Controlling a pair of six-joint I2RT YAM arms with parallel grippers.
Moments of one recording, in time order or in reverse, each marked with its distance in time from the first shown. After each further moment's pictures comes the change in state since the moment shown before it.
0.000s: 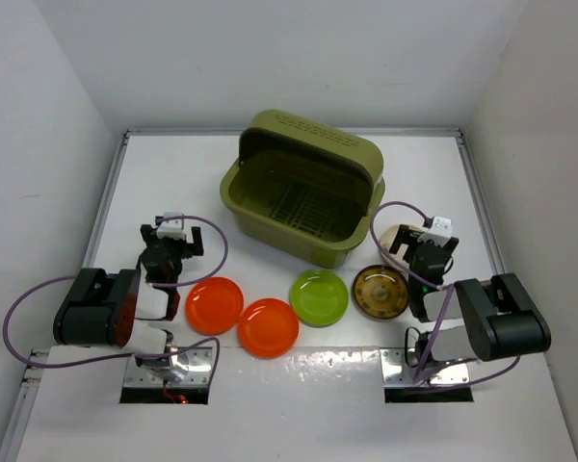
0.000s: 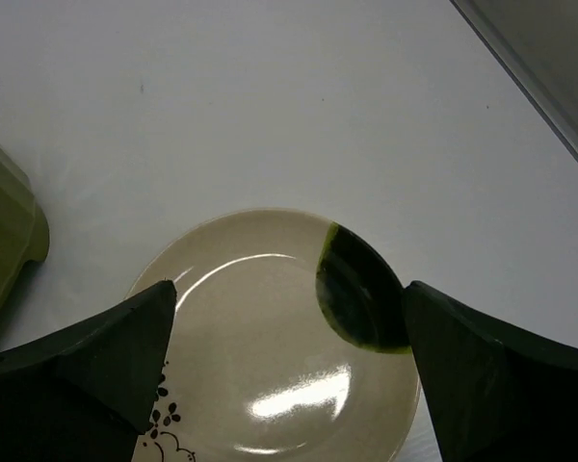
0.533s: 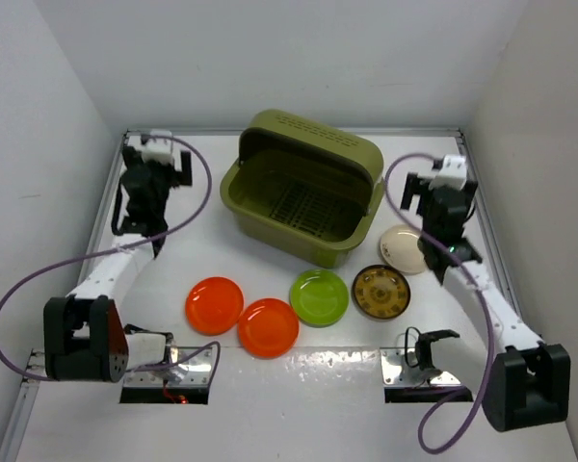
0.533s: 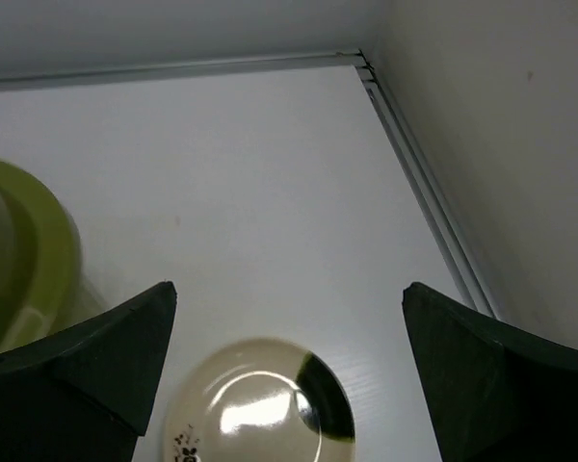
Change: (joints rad) left arm 0.002 -0.176 0.577 -0.713 0.007 0.081; right arm 0.032 -0.402 0.448 -0.795 0.060 -0.188
